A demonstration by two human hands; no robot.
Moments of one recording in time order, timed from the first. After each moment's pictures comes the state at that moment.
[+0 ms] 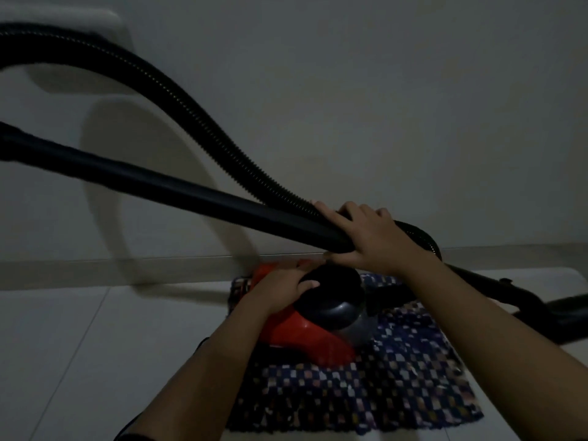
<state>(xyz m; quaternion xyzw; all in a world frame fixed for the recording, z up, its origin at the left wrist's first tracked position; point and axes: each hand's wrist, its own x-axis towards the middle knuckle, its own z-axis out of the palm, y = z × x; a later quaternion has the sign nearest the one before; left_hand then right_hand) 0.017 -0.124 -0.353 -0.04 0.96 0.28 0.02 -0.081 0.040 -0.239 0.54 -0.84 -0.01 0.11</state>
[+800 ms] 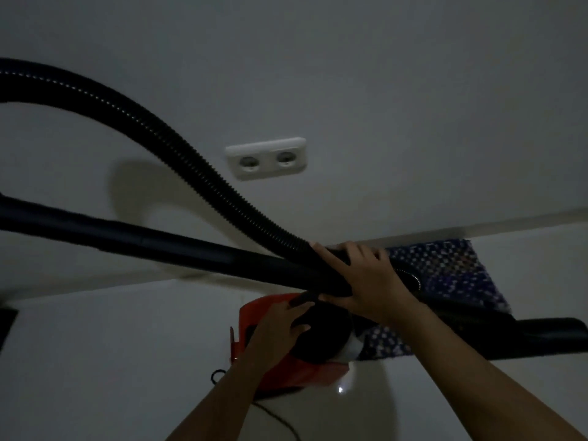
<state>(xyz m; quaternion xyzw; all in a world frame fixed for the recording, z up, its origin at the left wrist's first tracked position) 0.275 -0.299 -0.166 -0.15 0.91 0.35 0.14 0.131 -0.146 -0.062 0.48 -0.87 0.06 -0.01</state>
